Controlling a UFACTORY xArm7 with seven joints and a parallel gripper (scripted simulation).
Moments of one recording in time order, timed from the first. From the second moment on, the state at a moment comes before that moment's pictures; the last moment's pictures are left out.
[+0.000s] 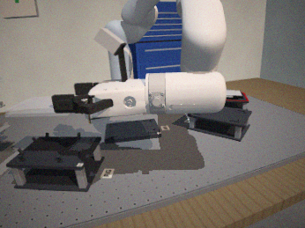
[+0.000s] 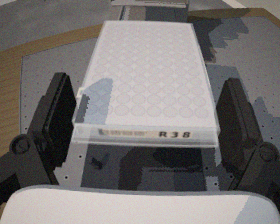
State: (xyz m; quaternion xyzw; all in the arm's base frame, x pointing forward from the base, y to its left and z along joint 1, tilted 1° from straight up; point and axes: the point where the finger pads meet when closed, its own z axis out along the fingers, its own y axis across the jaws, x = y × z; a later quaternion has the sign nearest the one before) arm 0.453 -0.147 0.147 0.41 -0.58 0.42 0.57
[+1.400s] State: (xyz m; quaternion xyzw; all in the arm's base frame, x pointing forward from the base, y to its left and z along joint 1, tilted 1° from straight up) arm 0.440 -0.183 0.147 0.41 -0.58 0.42 0.57
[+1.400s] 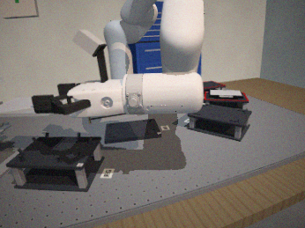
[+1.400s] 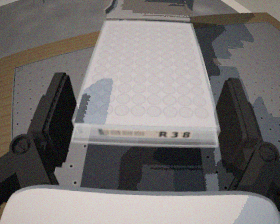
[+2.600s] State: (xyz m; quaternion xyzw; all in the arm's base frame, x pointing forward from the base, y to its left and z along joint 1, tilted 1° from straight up) arm 0.427 -0.223 0.147 0.41 -0.58 0.42 0.57
